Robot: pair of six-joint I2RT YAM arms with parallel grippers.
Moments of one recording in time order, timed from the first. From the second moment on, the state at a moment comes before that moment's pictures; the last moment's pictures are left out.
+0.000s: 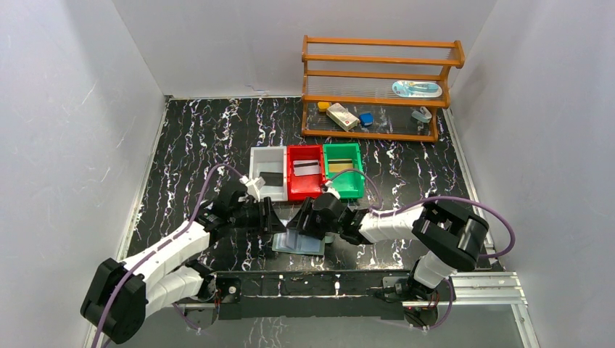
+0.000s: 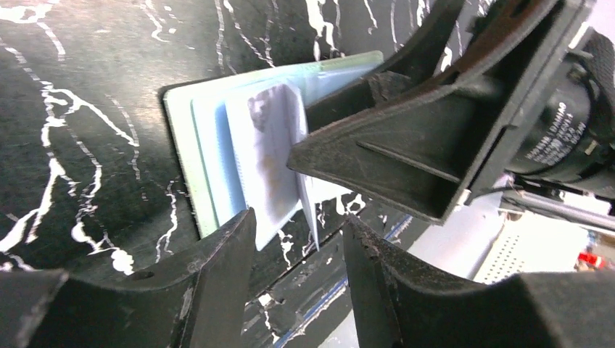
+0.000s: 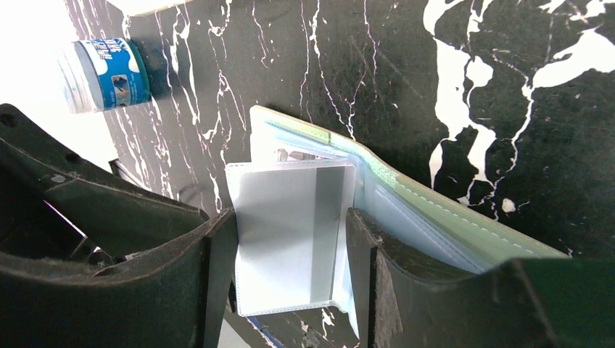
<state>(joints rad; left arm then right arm) -0.55 1.00 0.44 -0.26 0.44 -0.68 1.07 1.58 0.62 0.26 0.02 1.26</state>
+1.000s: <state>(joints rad) -0.70 1.28 0.51 -0.05 0.61 -0.70 1.02 1.41 0.59 0.12 0.01 1.22</state>
